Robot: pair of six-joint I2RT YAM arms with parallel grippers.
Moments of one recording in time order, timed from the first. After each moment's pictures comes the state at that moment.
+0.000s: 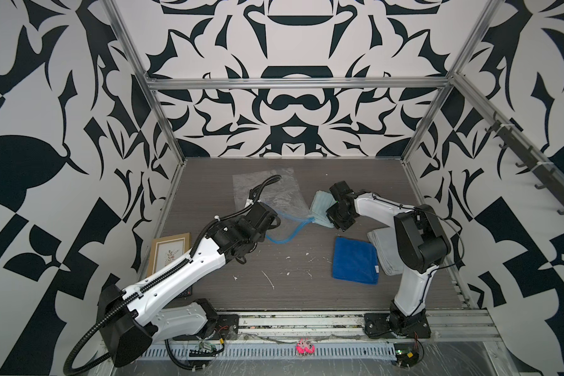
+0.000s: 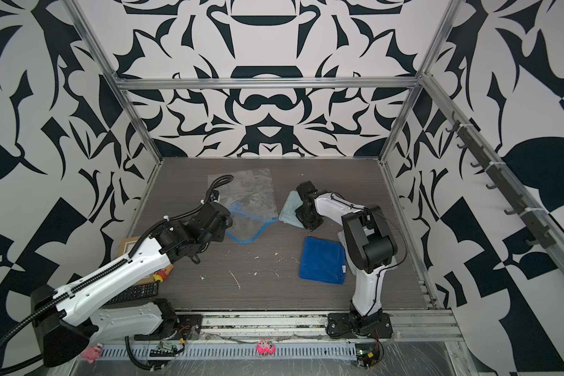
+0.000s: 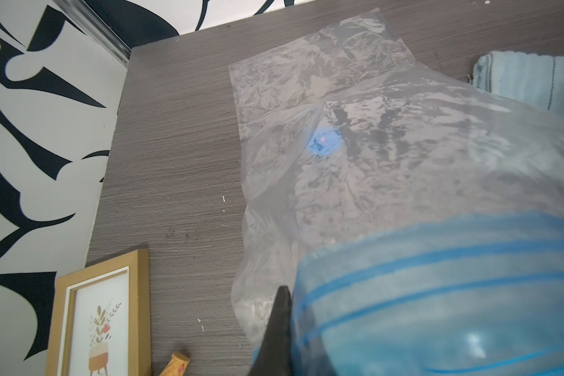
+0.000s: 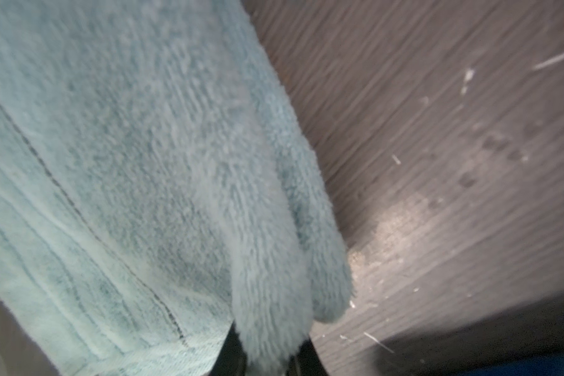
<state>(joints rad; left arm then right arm) -0.83 1.17 1.05 -0.83 -0.61 -0.44 0.37 1.88 1.22 -0.64 -0.02 1.26</state>
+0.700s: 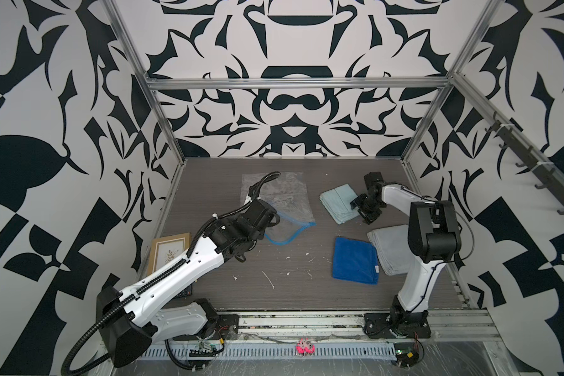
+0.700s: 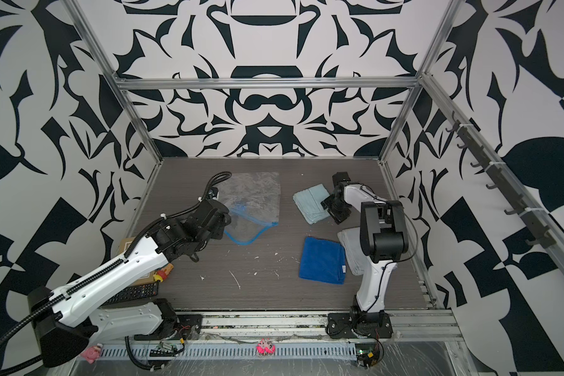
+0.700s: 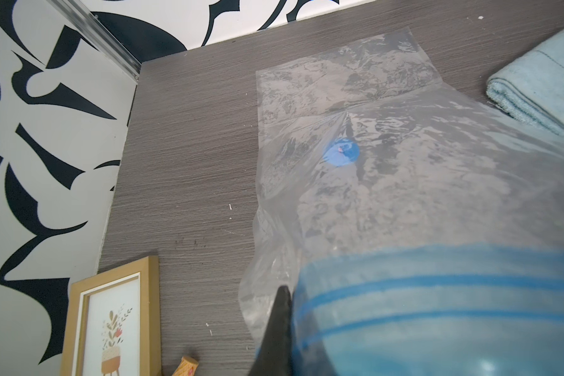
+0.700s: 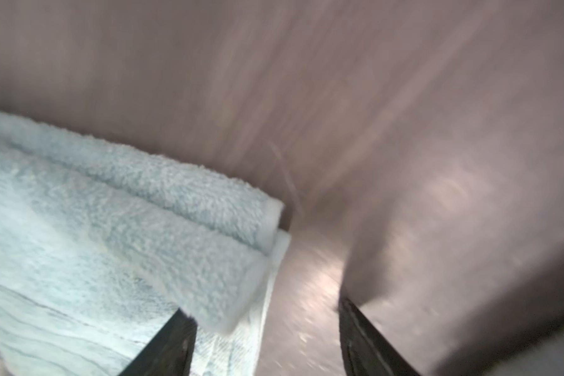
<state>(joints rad) -0.83 1.17 1.09 -0.85 -0.62 -0.42 0.07 1.97 1.36 -0.68 -0.09 1.02</state>
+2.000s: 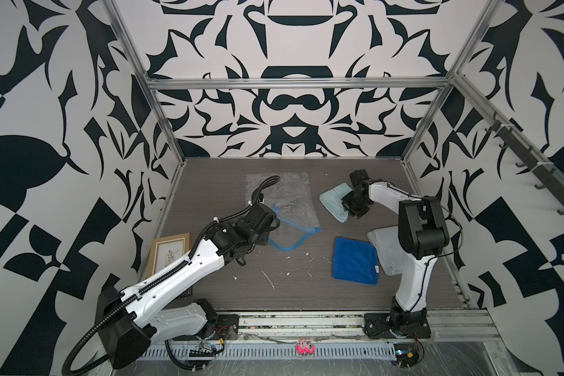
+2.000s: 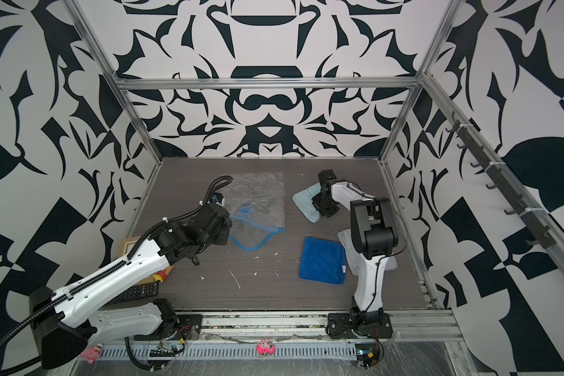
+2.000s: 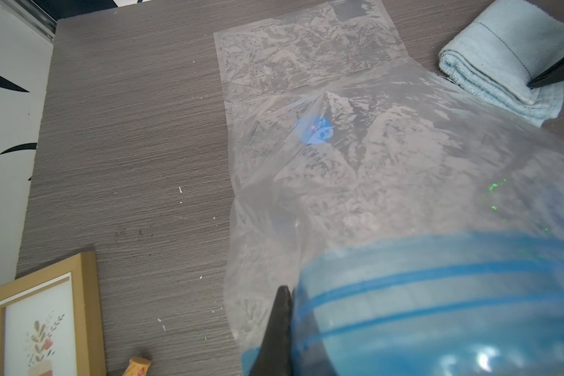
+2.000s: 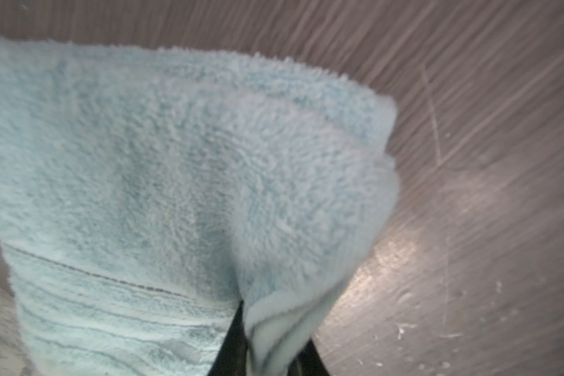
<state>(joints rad) -0.83 1.16 1.03 -0.81 -0.46 -0.45 0.16 2.02 1.41 -0.68 -0.05 1.10</state>
